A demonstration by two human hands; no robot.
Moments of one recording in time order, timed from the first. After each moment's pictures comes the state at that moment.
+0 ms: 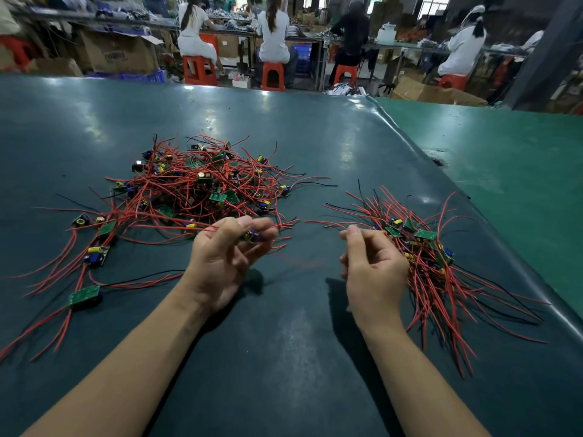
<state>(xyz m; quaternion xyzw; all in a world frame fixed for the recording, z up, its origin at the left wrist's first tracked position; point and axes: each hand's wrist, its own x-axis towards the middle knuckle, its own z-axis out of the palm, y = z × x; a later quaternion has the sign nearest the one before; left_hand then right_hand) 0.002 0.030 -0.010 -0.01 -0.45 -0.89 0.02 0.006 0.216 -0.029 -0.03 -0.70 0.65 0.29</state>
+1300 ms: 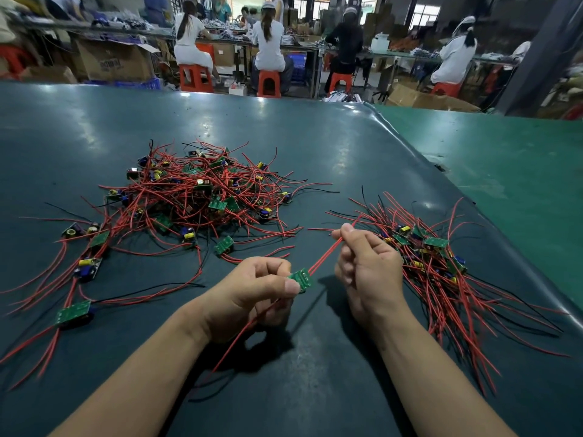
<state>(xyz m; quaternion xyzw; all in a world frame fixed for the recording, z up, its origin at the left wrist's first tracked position) 0.009 0.034 -0.017 -0.14 -0.52 -0.80 -0.26 -0.019 0.207 -0.023 -0.04 -0.51 0.85 0.10</state>
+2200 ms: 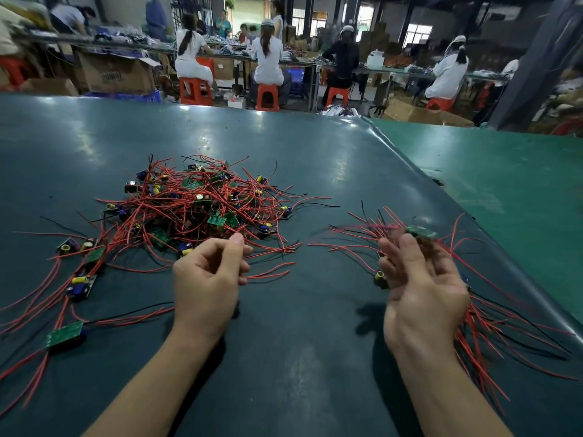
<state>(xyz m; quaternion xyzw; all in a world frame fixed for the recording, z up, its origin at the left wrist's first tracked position) -0.005 0.023 -0.020 0.06 -0.70 -0.66 0.27 -0.001 0.229 -0.001 -0.09 -0.43 0.85 0.29</state>
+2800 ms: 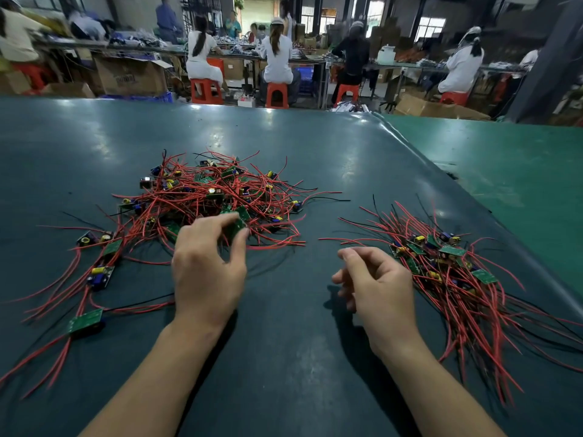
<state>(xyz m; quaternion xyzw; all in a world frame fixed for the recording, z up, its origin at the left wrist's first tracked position) -0.009 0.005 -0.023 0.00 -0.85 -0.32 0.42 0.003 0.201 -0.023 -0.05 -0.69 0.71 0.14</state>
